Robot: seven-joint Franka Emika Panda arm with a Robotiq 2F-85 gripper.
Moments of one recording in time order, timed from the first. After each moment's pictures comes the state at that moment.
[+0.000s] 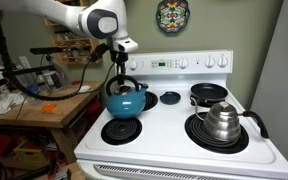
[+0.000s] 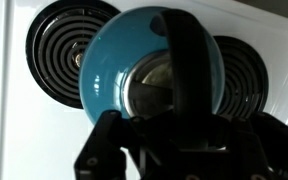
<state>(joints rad) 0.30 -0.20 0.29 -2.13 0.19 2.04 0.84</state>
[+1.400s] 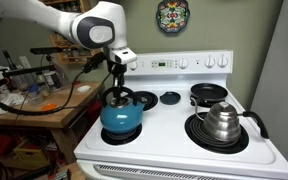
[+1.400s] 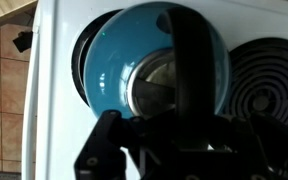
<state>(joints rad) 0.24 -0.34 0.27 -2.33 0.23 2.03 0.80</state>
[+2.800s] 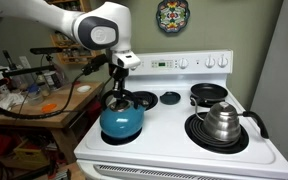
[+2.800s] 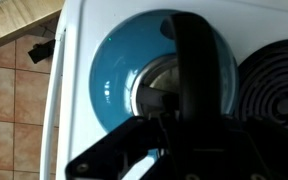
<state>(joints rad) 0.19 -0.35 0.26 -2.35 0.25 1.96 0.75</state>
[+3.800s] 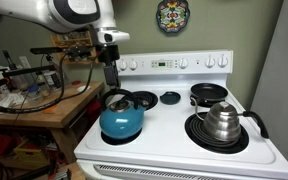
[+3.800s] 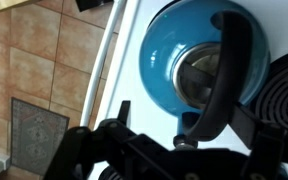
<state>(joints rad) 0.19 -0.48 0.32 -2.28 0.00 1.79 0.71</state>
